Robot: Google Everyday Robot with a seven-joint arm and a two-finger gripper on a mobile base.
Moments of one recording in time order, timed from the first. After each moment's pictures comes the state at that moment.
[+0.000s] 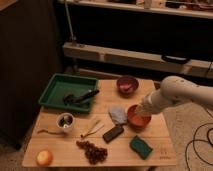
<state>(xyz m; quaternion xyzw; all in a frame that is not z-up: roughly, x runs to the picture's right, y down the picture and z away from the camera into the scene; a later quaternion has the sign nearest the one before) 0.168 0.109 0.714 -0.26 0.12 0.88 0.38</state>
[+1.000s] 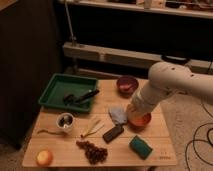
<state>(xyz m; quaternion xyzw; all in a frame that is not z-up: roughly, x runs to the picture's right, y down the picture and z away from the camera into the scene) 0.102 0.116 0.633 -0.30 0.20 0.86 0.37</state>
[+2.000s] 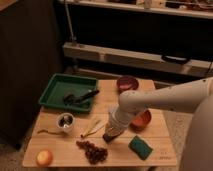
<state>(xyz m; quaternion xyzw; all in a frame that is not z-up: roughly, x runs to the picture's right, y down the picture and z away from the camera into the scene) 0.020 0.215 0.724 -0.32 0.25 0.84 0.37</state>
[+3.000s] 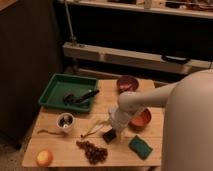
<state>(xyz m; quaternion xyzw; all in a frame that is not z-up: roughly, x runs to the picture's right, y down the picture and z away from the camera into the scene) 0.016 0.232 0.771 -0.34 0.27 0.84 0.33</state>
